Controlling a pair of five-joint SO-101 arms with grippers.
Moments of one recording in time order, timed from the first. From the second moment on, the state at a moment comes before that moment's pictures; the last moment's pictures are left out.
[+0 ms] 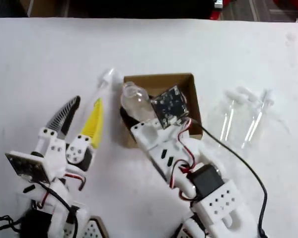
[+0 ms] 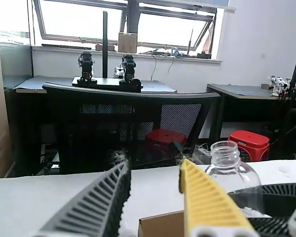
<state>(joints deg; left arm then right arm) 8.1 -104.8 70.0 40.8 5.6 -36.9 -61.7 52.7 36.7 3.1</state>
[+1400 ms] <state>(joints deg) 19.6 -104.8 72.1 40.3 15.3 -43.9 -82.3 67.1 33.2 8.0</state>
